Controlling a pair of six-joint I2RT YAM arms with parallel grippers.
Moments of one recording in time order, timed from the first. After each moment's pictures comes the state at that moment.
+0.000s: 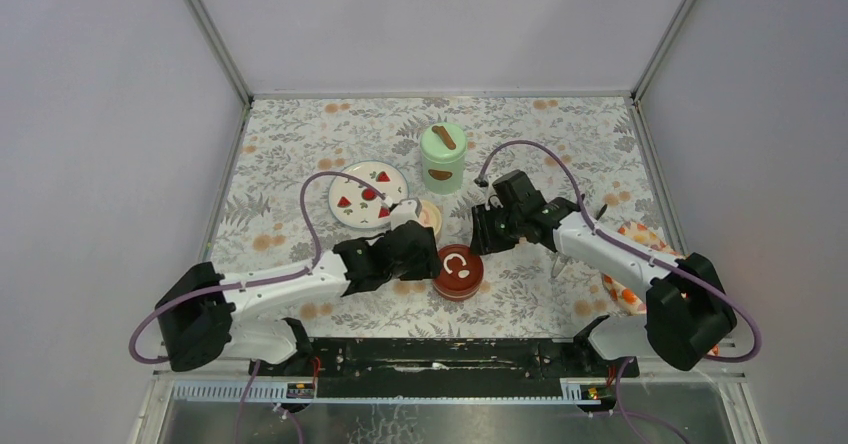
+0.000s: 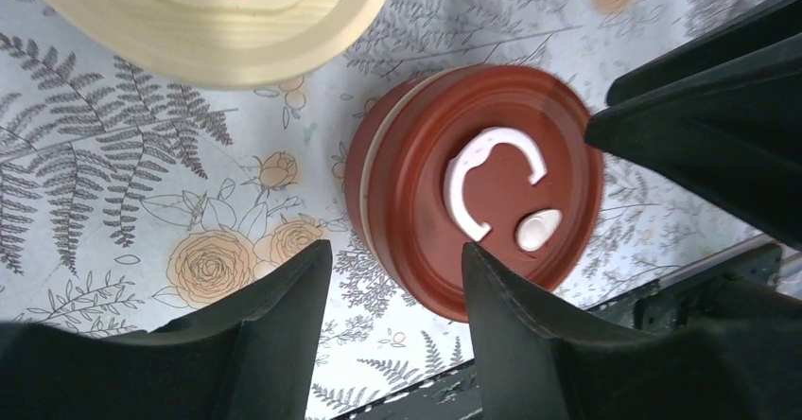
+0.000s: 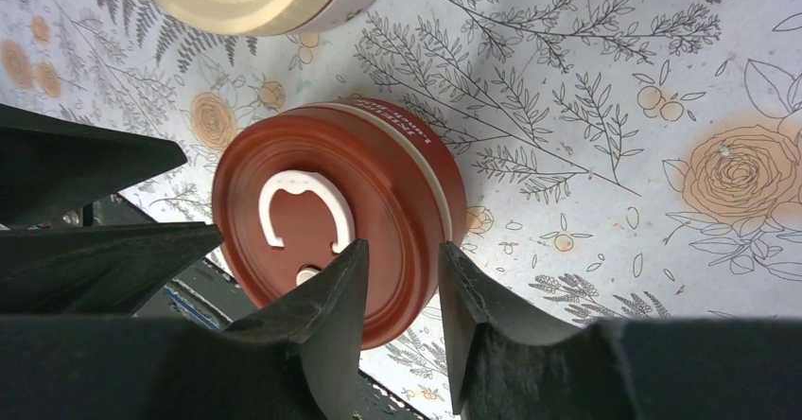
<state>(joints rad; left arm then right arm) -1.03 1.28 0.76 -0.32 -0.25 -0.95 0.62 1.34 0.86 -0.48 -0.26 0.36</state>
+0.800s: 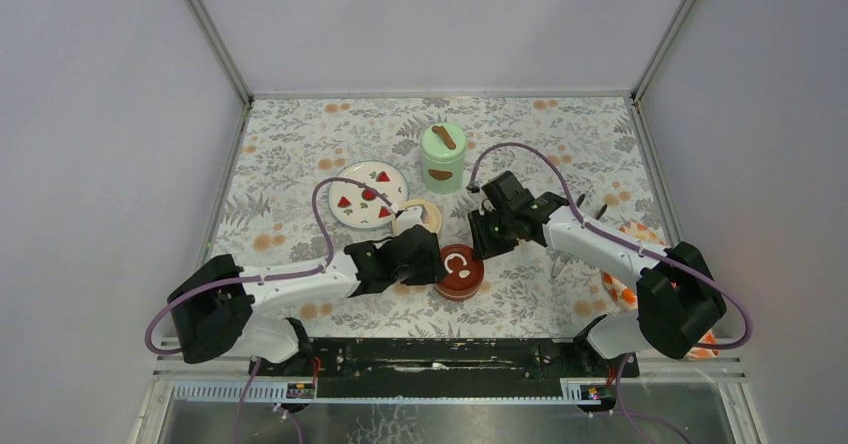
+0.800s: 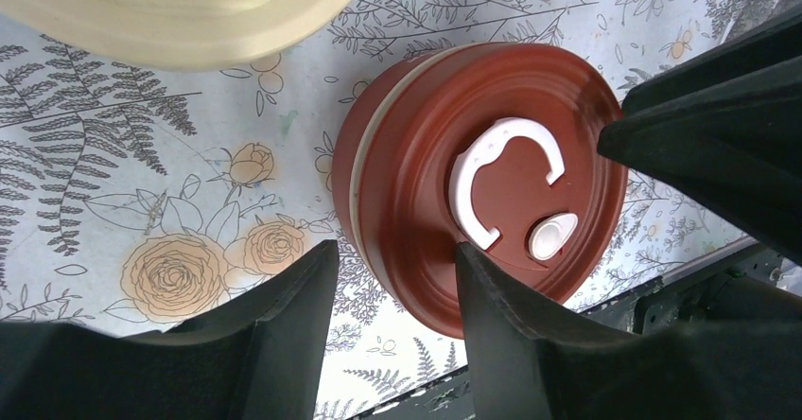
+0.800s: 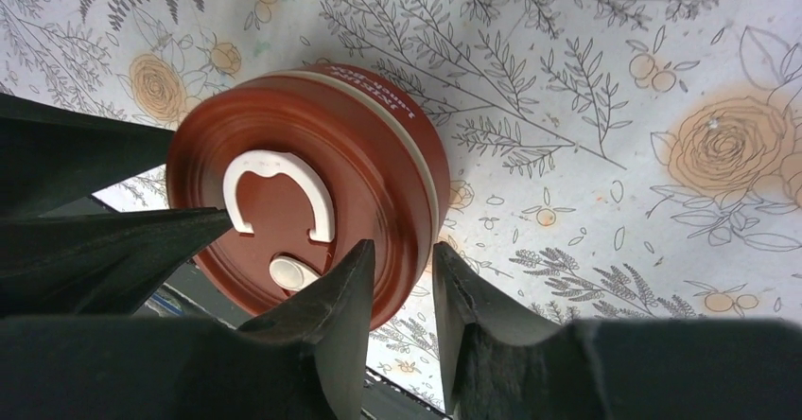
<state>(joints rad) -1.03 1.37 0.72 -0.23 -0.20 -0.99 0.66 1.42 0.91 -0.60 -0.19 0.31</state>
